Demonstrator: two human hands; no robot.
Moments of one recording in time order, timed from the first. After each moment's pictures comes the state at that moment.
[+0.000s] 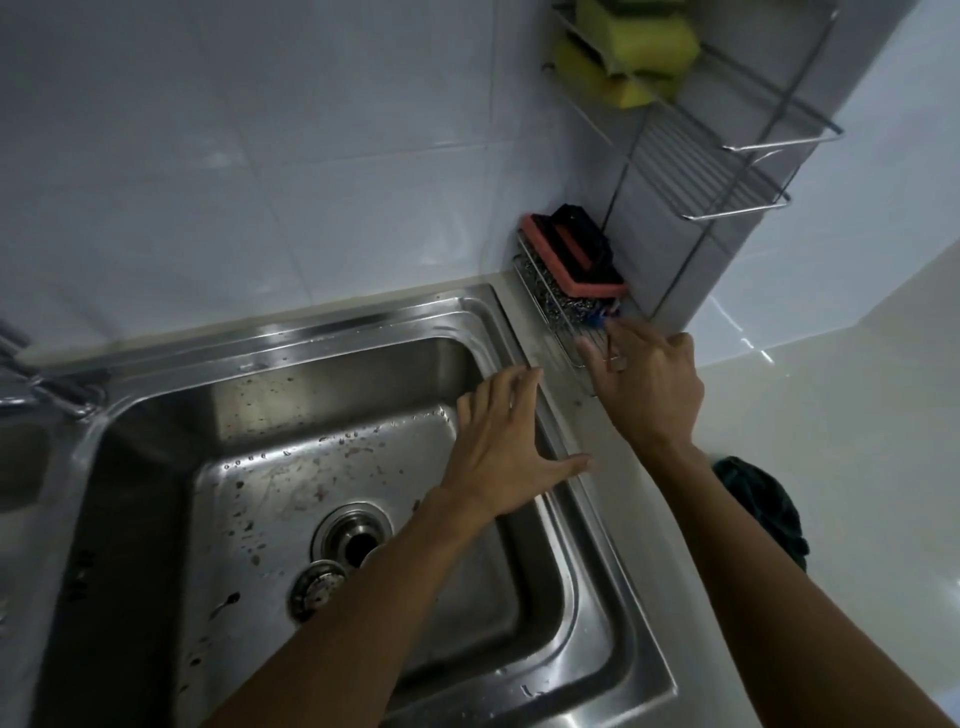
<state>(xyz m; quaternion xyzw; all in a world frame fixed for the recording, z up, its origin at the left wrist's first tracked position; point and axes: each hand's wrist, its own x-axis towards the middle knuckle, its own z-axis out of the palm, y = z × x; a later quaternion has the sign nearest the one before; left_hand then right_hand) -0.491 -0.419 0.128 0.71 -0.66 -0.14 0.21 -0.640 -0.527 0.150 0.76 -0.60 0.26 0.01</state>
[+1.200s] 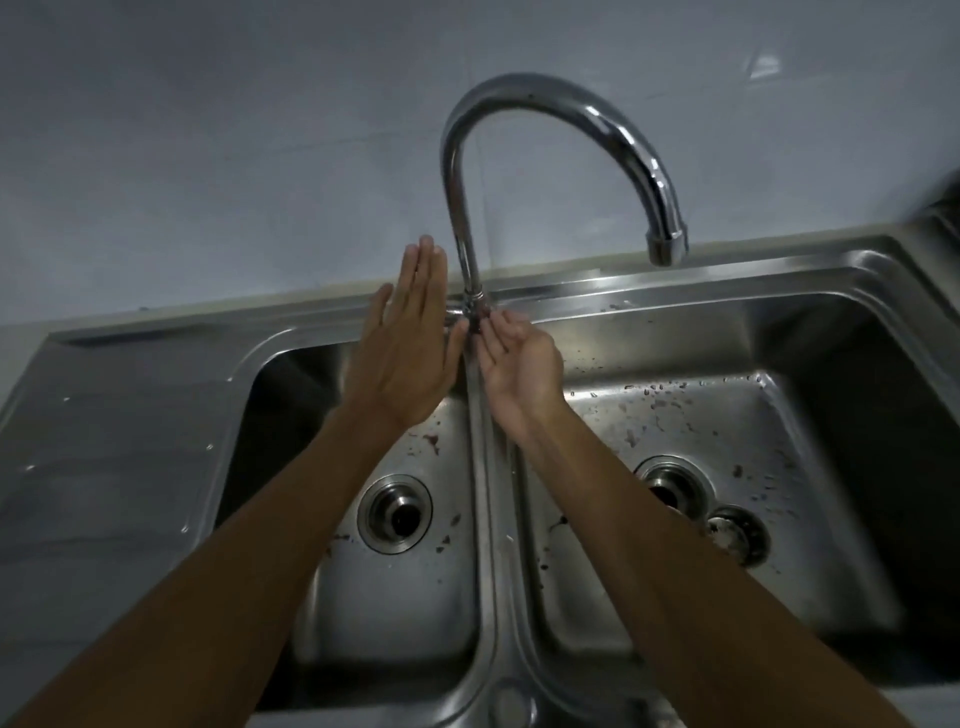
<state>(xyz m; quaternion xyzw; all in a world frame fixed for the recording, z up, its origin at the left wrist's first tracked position) -0.047 -0.186 0.163 0.81 -0.58 0.07 0.12 -0.165 -0.262 0.148 0.15 -0.28 0.34 -0.88</state>
